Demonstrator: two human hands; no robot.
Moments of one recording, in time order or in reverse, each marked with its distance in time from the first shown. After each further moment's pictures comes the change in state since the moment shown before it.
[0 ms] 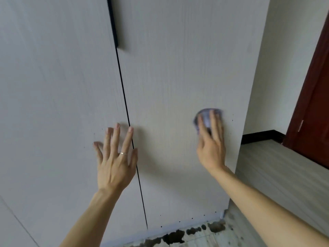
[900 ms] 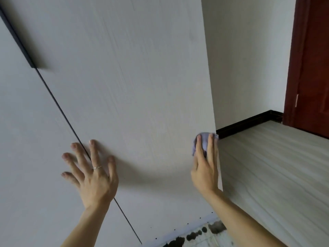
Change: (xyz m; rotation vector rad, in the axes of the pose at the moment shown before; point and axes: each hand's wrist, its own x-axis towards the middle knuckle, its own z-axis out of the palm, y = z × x) left_hand 0.010 0.061 0.023 -0.046 -0.001 -0.330; right_hand -0.077 0.075 0.004 0.036 0.005 0.266
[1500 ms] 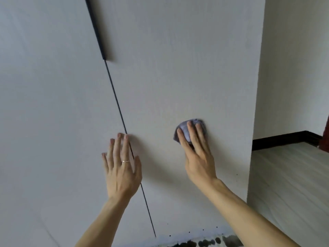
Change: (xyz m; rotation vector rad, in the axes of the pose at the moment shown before) left_hand -0.006 -0.028 -0.014 -0.003 0.052 0.179; right_hand 0.033 -0.101 0.014 0.037 -0.072 -0.500
